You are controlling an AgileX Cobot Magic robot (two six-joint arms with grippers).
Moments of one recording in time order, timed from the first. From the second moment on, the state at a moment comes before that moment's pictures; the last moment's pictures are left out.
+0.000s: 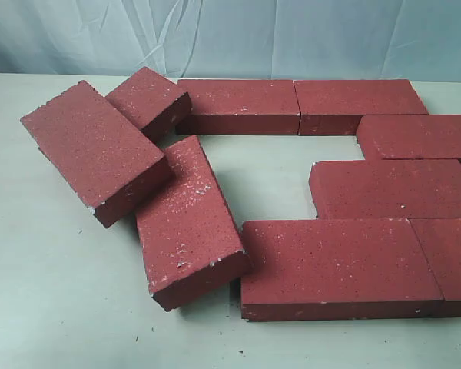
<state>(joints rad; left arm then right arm) -0.04 0.00 0.00 -0.09 0.15 0.03 -0.06 0.01 0.00 0.09 0.09 -0.04</state>
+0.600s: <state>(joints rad) -0.04 0.00 0.00 -0.42 -0.16 0.01 -0.06 0.00 -0.08 0.34 -0.09 0.05</state>
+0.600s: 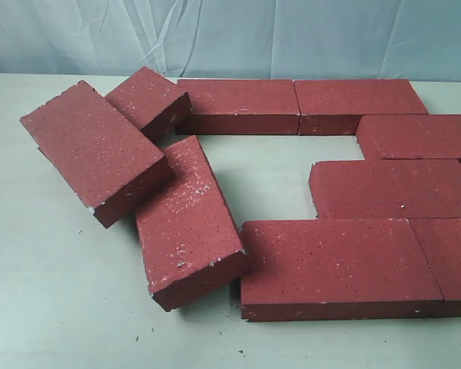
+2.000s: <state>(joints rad) -0.13 0.82 -0.69 -0.55 0.52 0.49 0.54 1.29 -1.01 0.35 0.89 -0.55</state>
